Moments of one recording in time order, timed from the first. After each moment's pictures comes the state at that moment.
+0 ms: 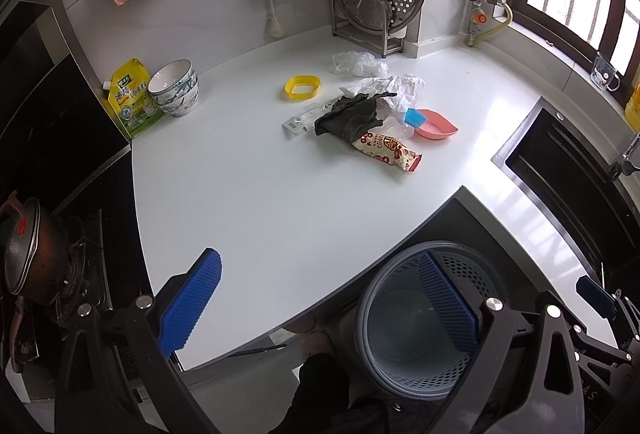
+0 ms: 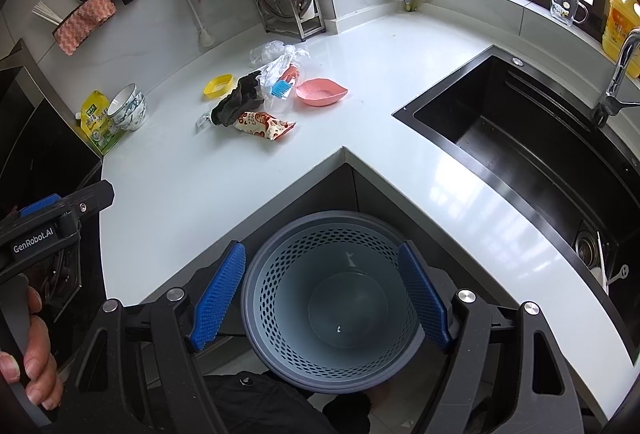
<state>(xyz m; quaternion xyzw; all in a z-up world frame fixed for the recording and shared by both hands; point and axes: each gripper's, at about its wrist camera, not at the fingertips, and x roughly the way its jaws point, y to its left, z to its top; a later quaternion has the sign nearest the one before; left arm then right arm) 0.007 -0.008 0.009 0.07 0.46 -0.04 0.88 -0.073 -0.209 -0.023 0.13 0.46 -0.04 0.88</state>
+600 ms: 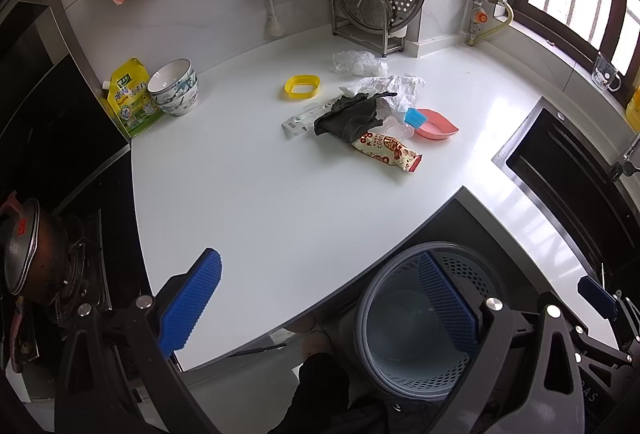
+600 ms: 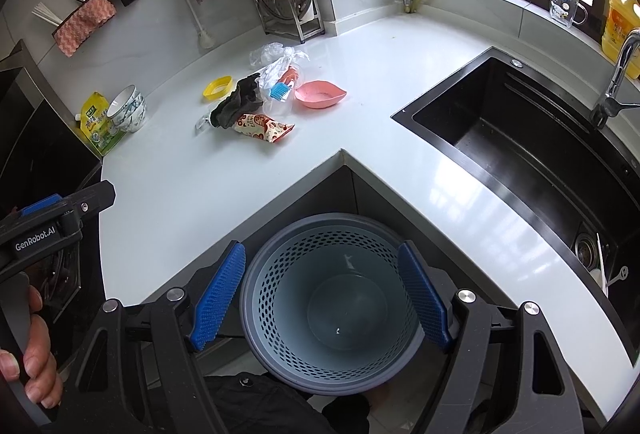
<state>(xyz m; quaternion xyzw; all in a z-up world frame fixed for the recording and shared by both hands) 0.007 -0.010 0.009 0.07 0.46 -0.04 0.88 -0.073 -0.210 -0.022 0.13 0.46 -0.04 0.88</state>
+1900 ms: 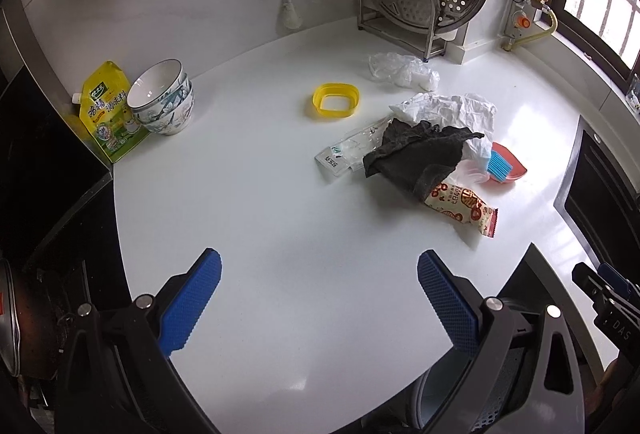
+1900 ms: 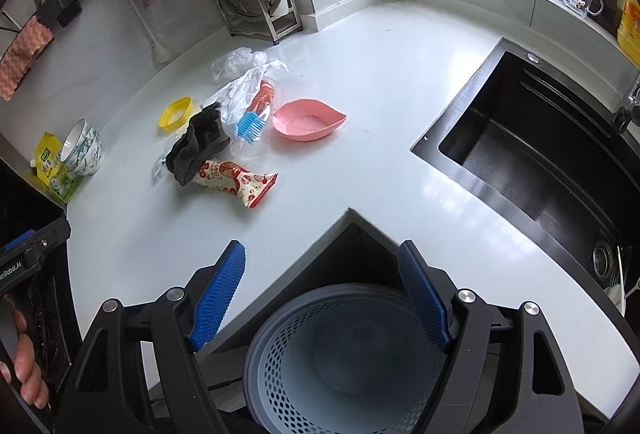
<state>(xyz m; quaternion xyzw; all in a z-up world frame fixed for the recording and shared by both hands) 0.161 0.045 -0.030 0.07 0.48 -0.05 0.87 0.070 -0.222 -0.066 0.17 0.48 -0.10 0.86</state>
